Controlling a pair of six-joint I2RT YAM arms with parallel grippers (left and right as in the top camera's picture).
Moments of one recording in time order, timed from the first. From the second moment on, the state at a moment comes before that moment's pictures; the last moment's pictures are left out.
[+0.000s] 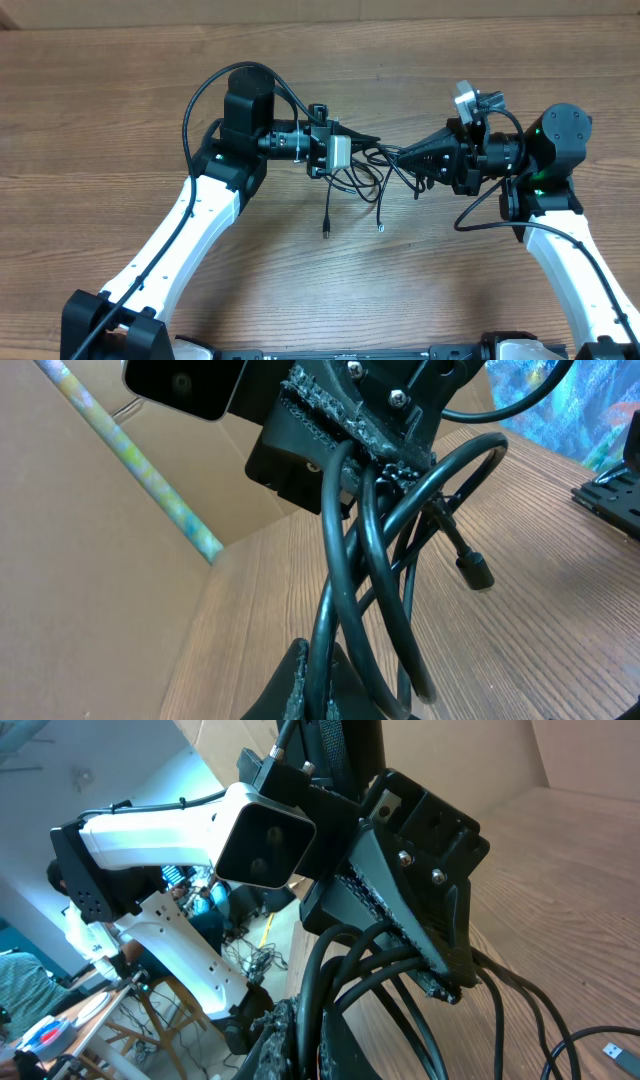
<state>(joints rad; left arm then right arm) -0.38 1.53 1.13 0.05 1.15 0.83 0.01 1.33 0.83 0.60 -1.56 0.62</state>
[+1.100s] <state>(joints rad) -0.47 1.53 1.13 -0.06 1.22 0.82 0.04 1.33 0.83 1.04 -1.44 0.89</state>
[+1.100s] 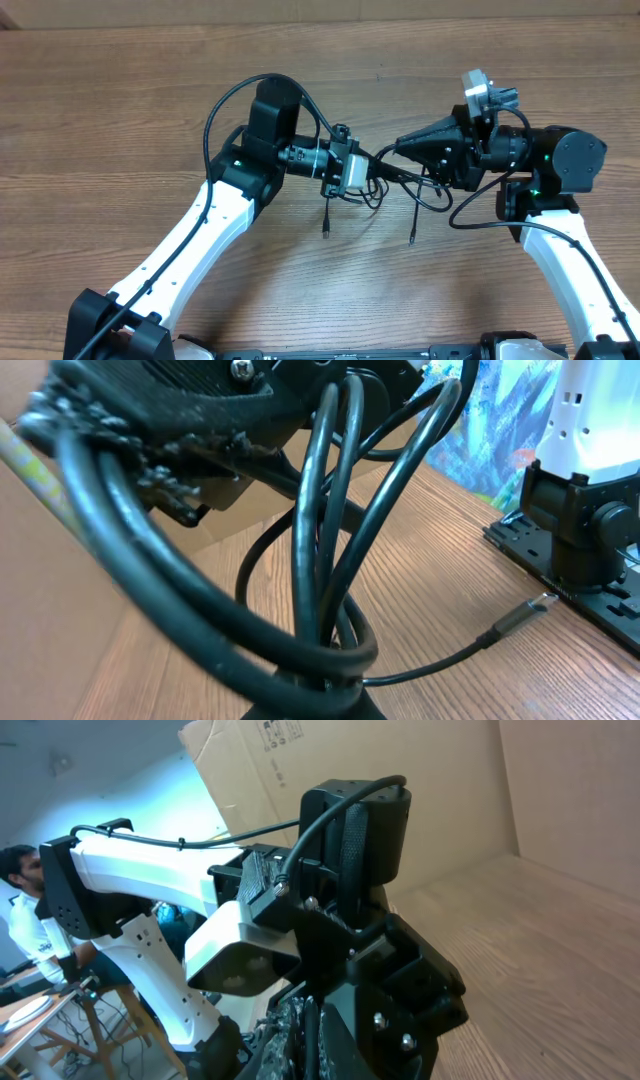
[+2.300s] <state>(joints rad) -0.52 1.53 1.13 -0.24 1.20 0.84 0.06 1.33 0.83 1.12 -1.28 0.88</state>
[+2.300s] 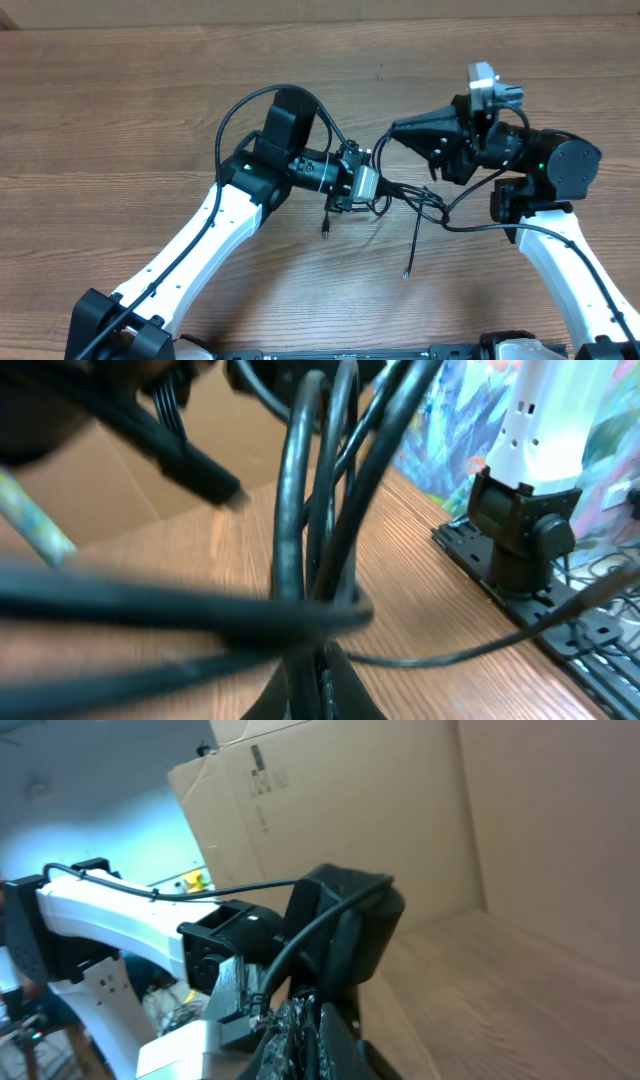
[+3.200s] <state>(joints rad) -0.39 1.53 1.14 -0.24 0.64 0.46 -0.01 1.33 0.83 0.91 -1.45 0.88</state>
